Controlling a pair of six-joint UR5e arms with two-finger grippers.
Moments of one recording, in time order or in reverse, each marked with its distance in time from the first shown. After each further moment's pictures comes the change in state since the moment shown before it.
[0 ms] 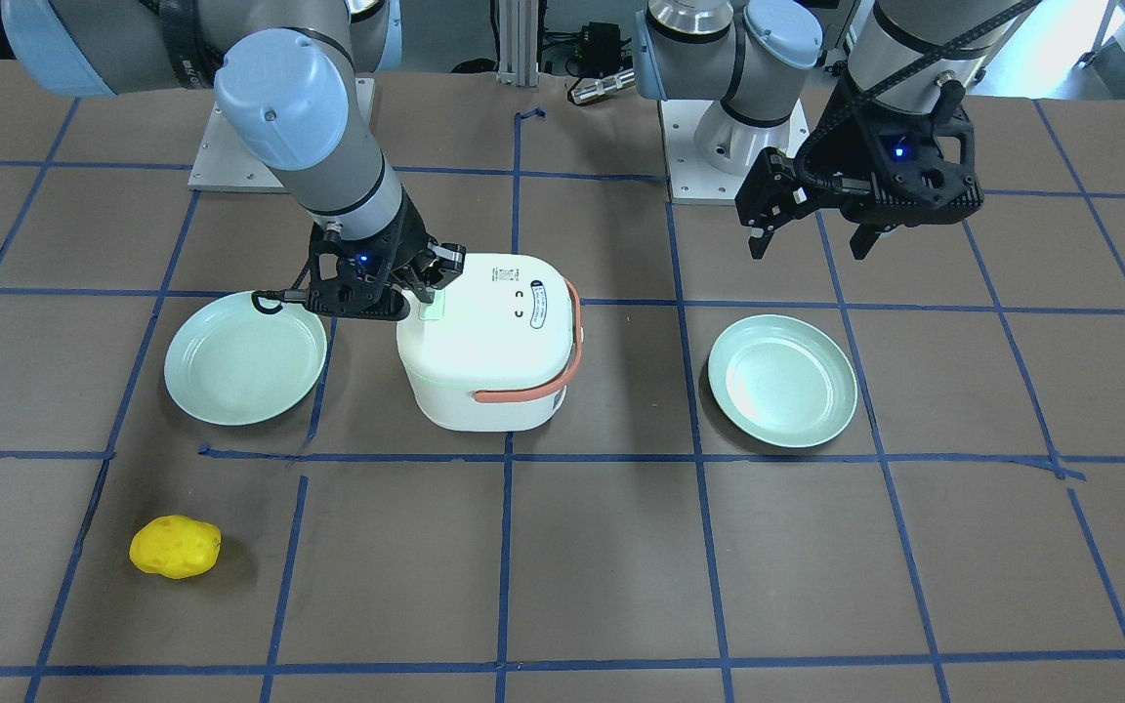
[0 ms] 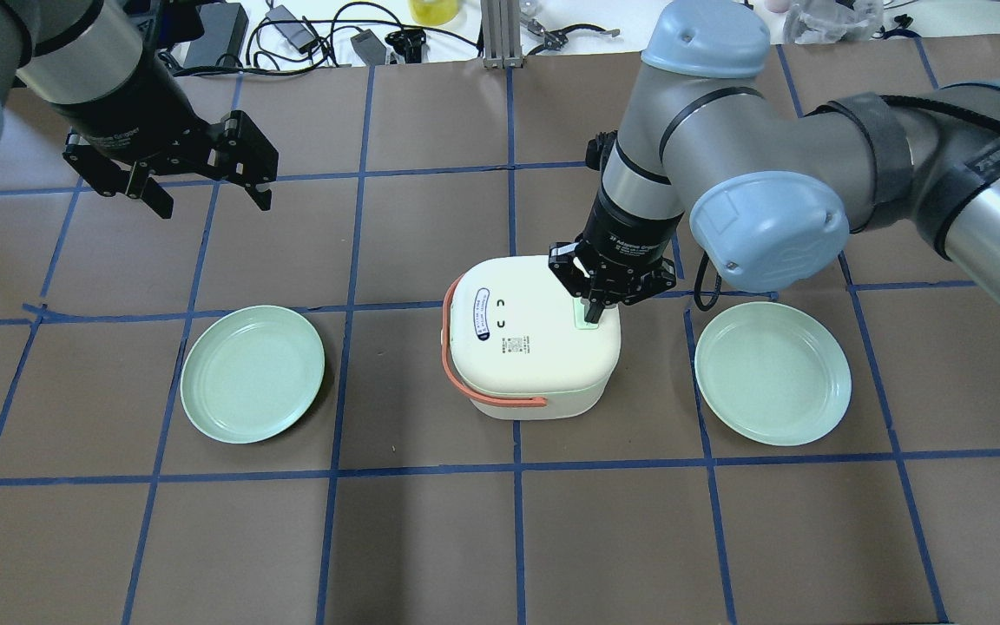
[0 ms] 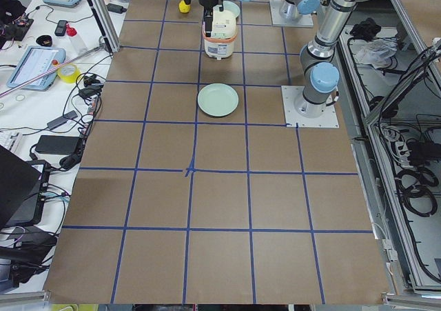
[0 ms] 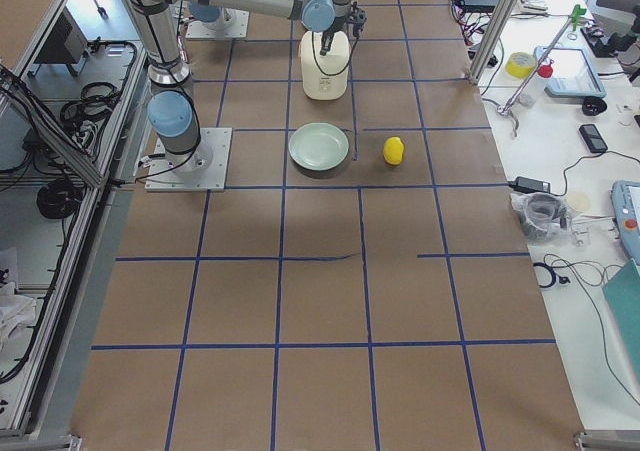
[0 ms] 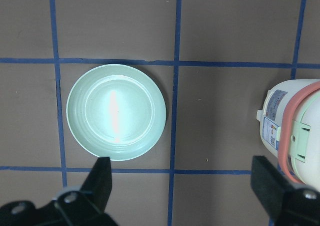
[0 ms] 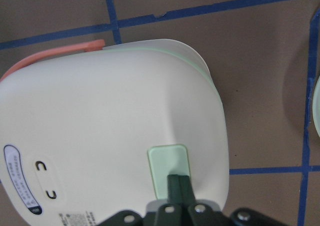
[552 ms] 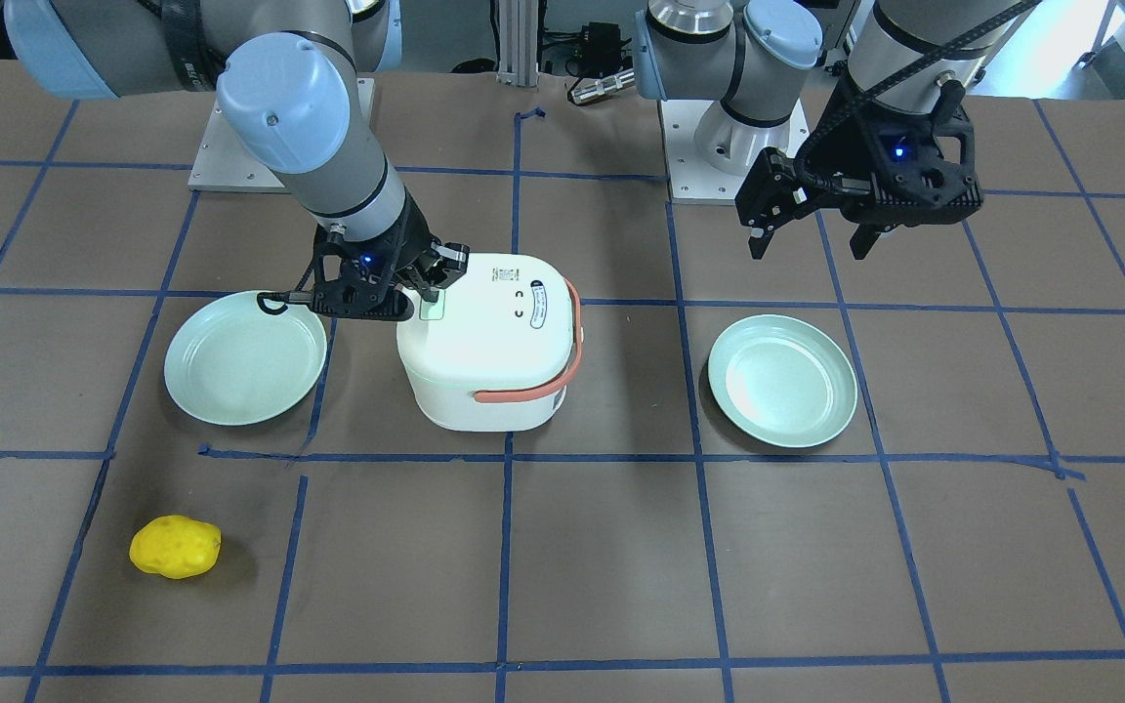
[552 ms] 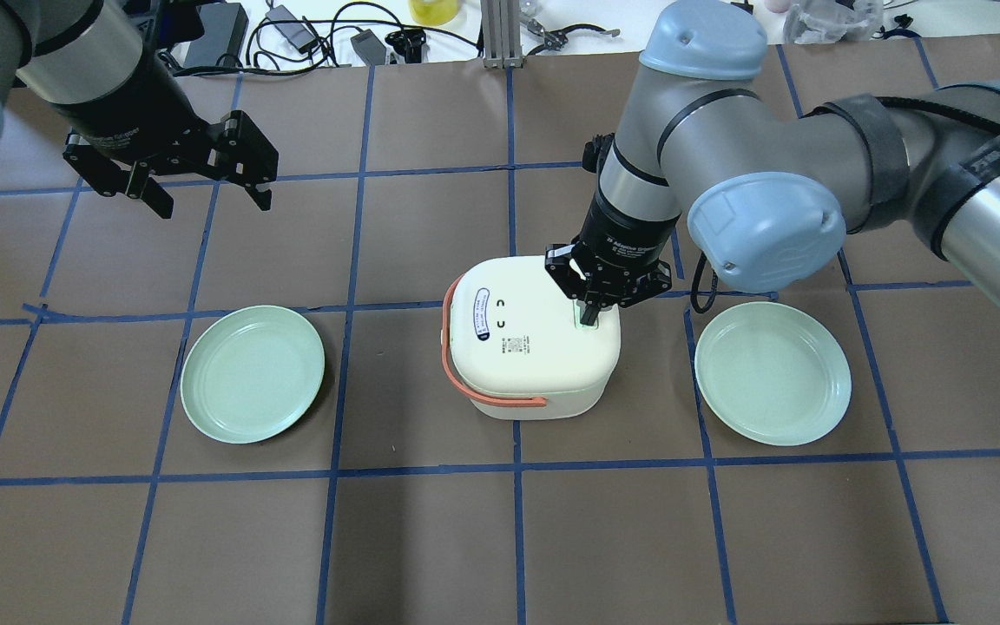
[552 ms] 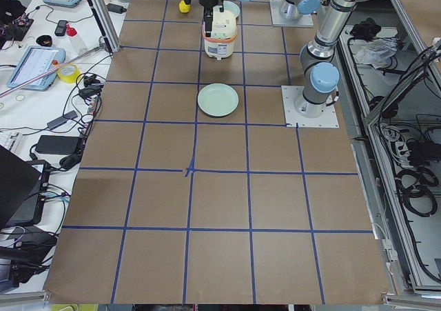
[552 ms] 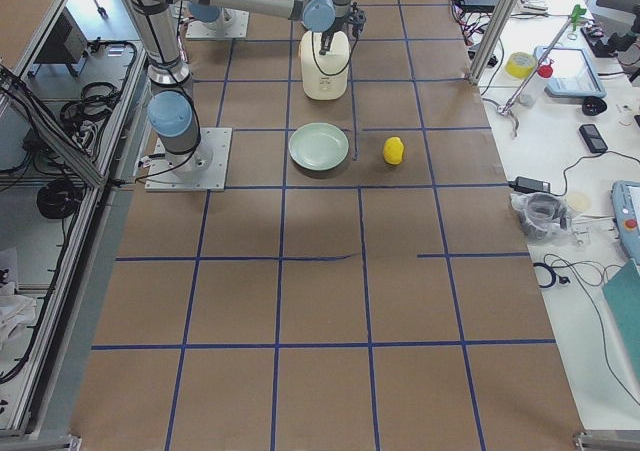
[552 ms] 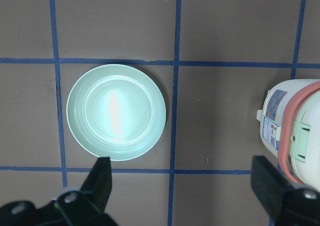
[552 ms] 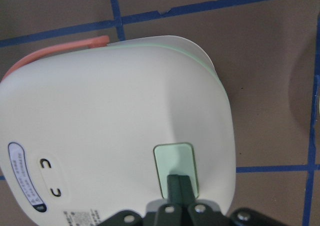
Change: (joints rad) left arm 0.000 0.000 0.000 0.000 0.000 0.000; right arm 0.002 0.003 0.000 0.003 0.021 0.000
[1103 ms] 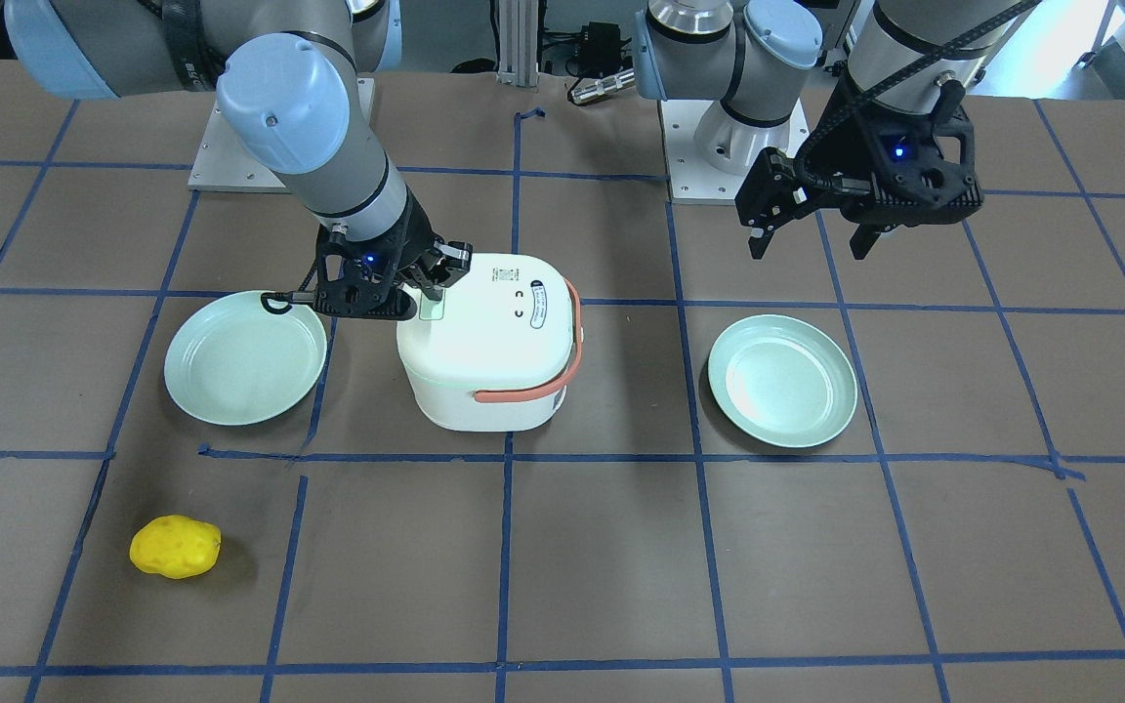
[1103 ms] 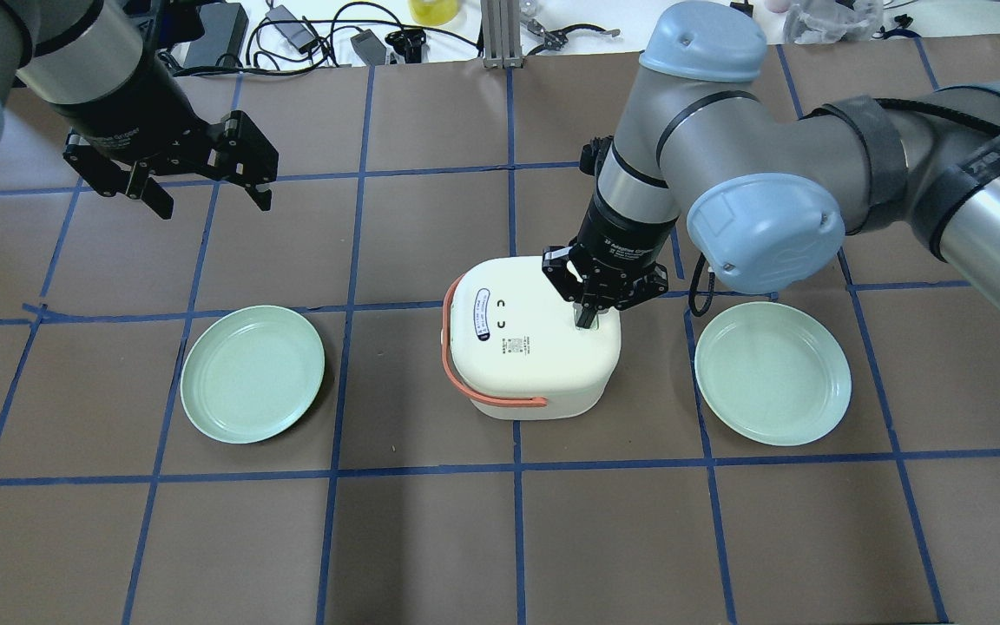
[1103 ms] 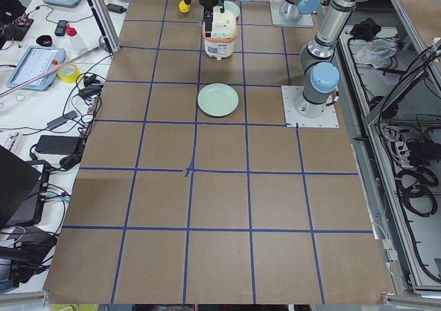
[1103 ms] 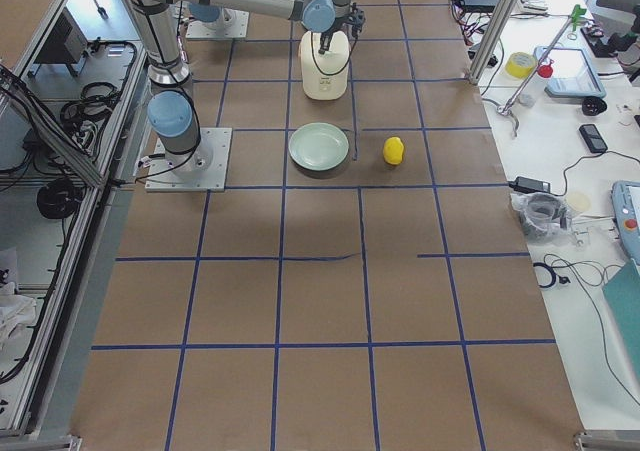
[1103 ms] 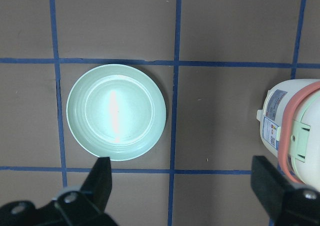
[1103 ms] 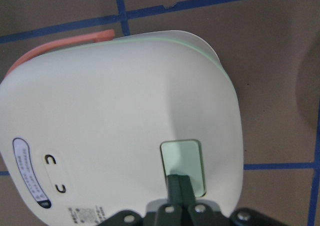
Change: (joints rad) left arm 0.000 0.000 0.000 0.000 0.000 0.001; right arm 0.000 0.001 0.006 0.003 0.010 -0.004
